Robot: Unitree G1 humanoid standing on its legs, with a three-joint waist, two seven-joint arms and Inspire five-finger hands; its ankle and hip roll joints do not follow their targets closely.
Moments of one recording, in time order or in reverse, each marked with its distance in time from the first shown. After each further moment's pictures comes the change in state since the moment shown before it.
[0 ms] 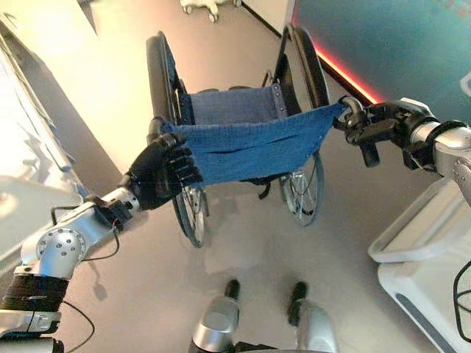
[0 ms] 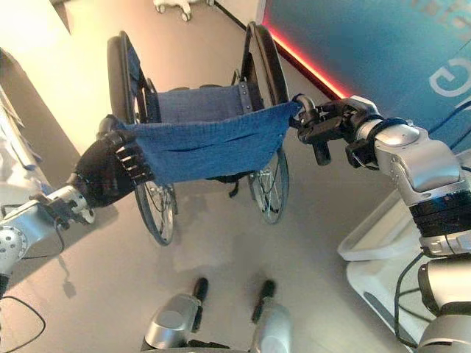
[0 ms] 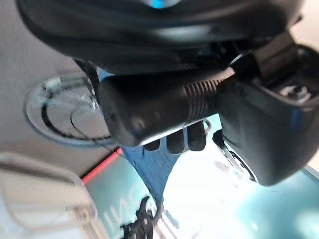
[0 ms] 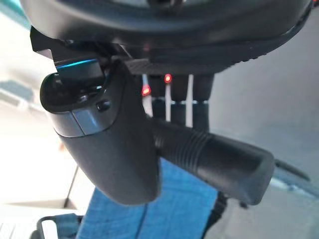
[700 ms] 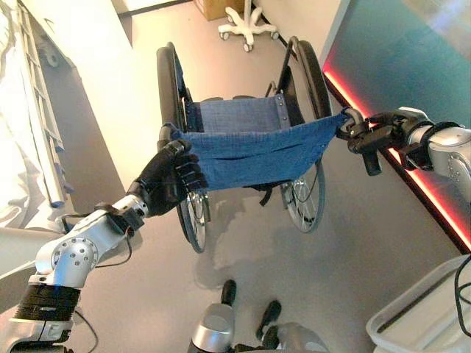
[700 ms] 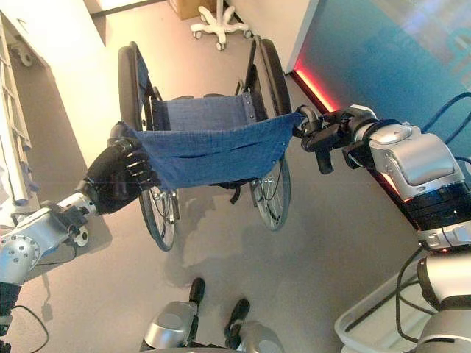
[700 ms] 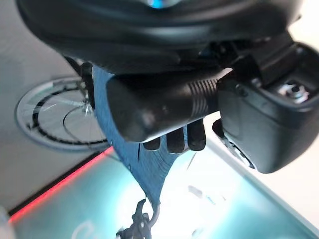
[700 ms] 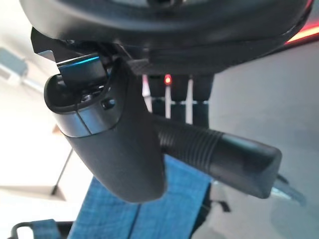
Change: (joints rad) left arm 0.042 -0.068 0.018 -0.049 0.058 -0.033 0.048; right arm -0.071 0.066 0.054 0.073 -0.033 0.051 -0.036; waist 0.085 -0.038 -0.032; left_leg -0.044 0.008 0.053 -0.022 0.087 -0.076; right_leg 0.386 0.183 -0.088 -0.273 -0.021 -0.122
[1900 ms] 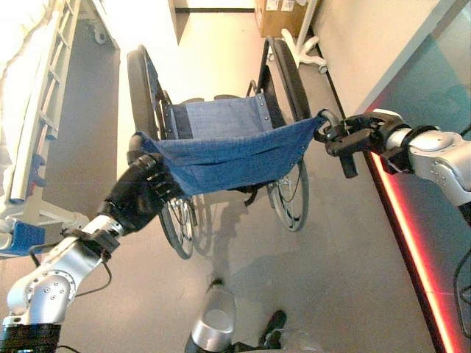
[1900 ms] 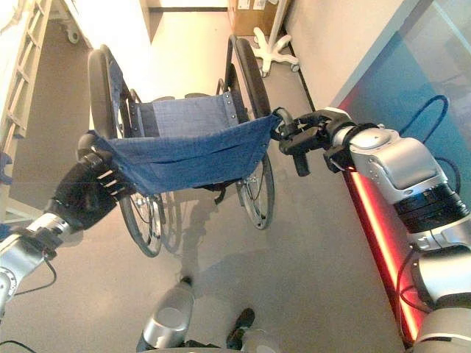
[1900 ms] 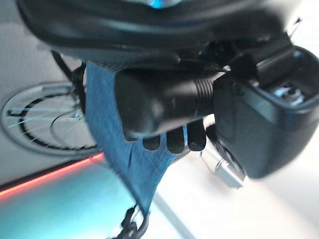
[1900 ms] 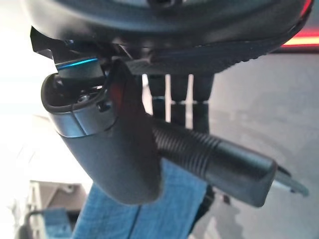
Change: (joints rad) left arm 0.270 -0.042 0.178 -0.184 0.003 -0.021 -0.034; right arm 0.023 -0.040 0.053 -0.087 0.047 -0.052 0.010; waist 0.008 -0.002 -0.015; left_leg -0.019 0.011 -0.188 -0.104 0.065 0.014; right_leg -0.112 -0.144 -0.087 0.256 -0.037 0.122
